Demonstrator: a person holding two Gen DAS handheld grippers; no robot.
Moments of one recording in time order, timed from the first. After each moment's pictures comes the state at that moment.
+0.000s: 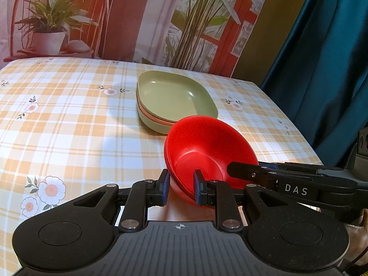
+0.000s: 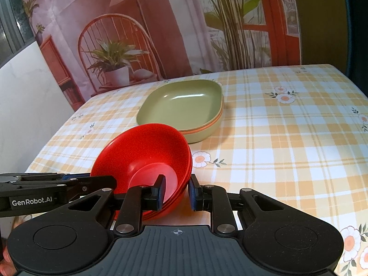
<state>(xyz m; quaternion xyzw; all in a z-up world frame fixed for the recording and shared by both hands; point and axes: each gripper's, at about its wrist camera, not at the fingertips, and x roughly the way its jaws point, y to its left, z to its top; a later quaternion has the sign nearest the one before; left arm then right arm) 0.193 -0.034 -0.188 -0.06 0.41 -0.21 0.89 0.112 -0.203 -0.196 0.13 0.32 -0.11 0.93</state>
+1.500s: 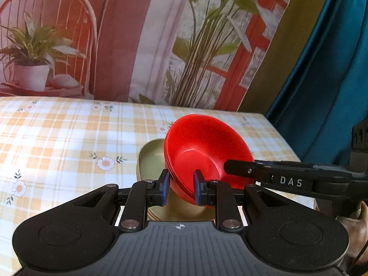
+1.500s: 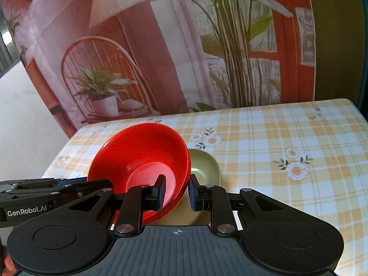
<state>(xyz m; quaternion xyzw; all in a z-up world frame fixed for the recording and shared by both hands) 0.309 -0.051 -0.155 -0.06 0.39 -0.22 0.89 0.230 -0.277 -0.143 0.14 0.32 -0.12 0.93</state>
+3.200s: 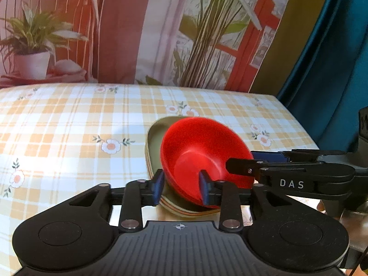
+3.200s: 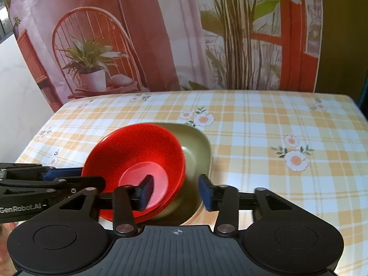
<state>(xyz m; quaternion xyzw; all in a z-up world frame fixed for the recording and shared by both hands) 0.316 -0.052 -0.180 -0.03 0.40 -0.21 0.89 0.239 -0.276 -0.168 0.10 0.36 -0.13 0.92</state>
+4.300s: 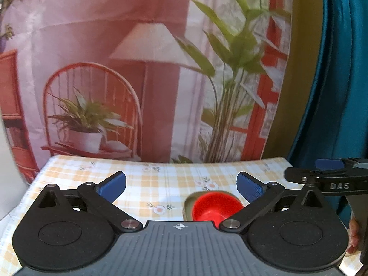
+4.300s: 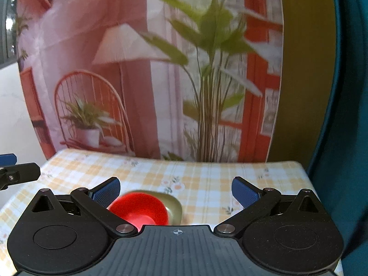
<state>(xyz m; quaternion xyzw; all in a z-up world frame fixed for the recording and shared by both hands) 0.231 -0.010 -0.043 -0.01 0.25 -0.12 0.96 0.162 -0.224 -0.036 0.02 0.23 -0.20 0.95</state>
